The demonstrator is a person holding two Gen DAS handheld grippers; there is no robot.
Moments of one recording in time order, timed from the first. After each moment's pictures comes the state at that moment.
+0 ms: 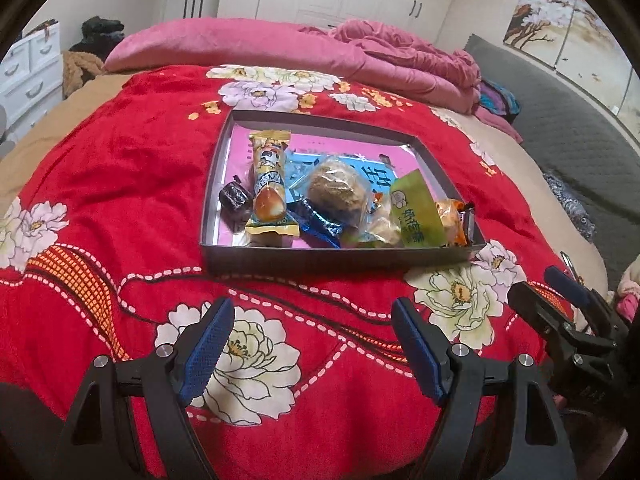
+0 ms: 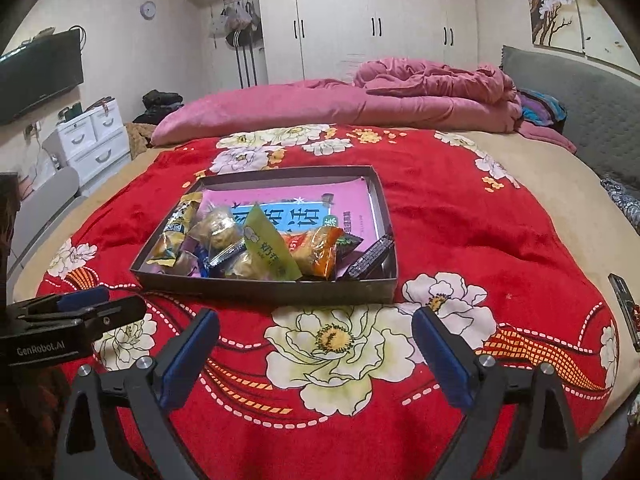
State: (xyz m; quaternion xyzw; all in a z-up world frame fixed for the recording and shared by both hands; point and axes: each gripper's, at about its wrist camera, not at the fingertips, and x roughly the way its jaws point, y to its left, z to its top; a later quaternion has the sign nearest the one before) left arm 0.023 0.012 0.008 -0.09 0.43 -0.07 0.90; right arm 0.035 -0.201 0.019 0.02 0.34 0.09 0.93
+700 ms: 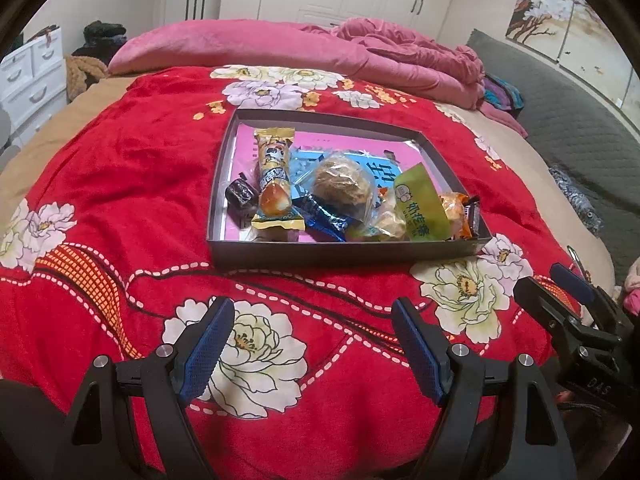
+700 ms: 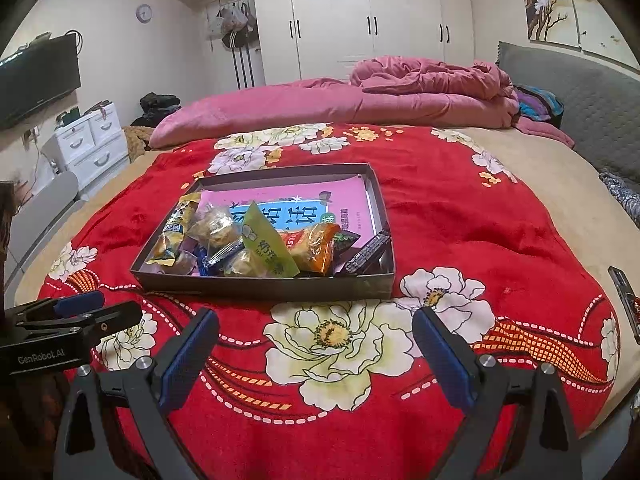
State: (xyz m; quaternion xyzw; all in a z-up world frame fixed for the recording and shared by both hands) left arm 0.021 0.011 0.008 -0.08 0.43 -0.06 0.90; right arm 0.033 -0.204 0.017 0.03 0.35 0.09 0.93
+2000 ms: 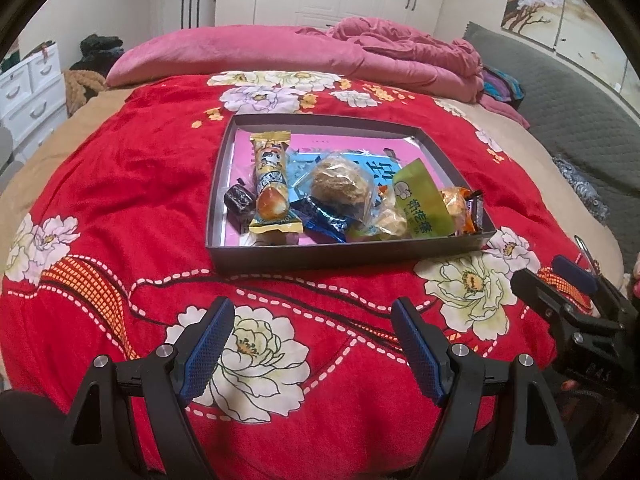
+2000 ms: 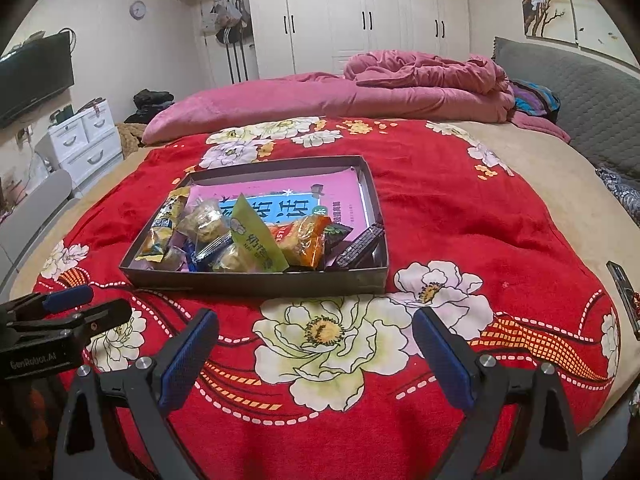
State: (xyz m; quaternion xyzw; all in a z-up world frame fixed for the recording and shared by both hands) left arm 0.021 0.003 0.009 -0.05 0.42 -0.05 0.90; right arm 0.038 -0.210 0.009 0.03 0.36 0.08 0.93
